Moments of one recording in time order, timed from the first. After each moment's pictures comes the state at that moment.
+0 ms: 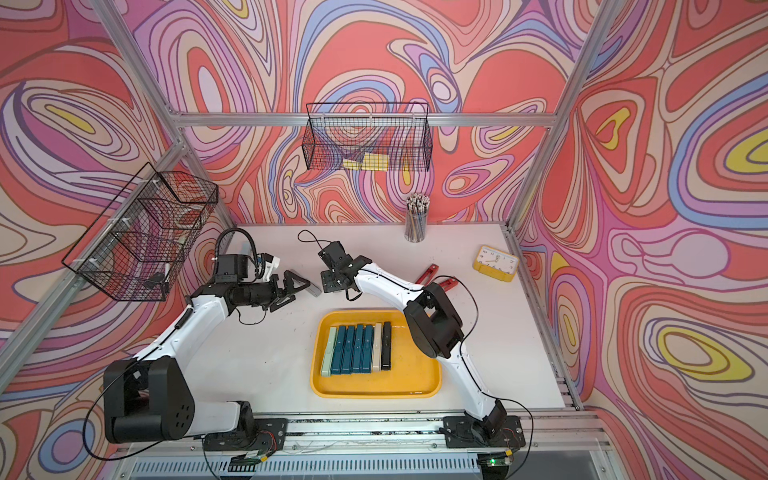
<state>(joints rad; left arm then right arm) 0.06 1.38 0.94 -0.50 0.82 -0.45 0.78 2.30 1.98 -0.61 0.12 0.42</state>
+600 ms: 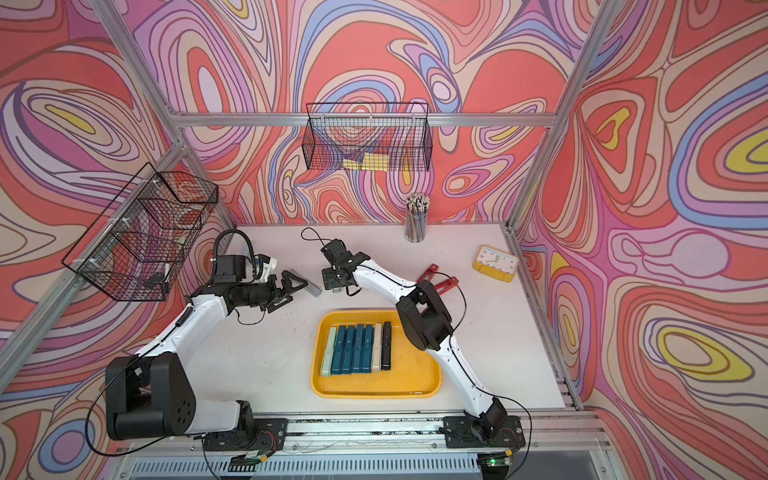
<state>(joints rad) 0.07 1.39 0.93 -0.50 0.79 -0.46 0.74 2.46 2.16 -0.65 0.05 0.40</state>
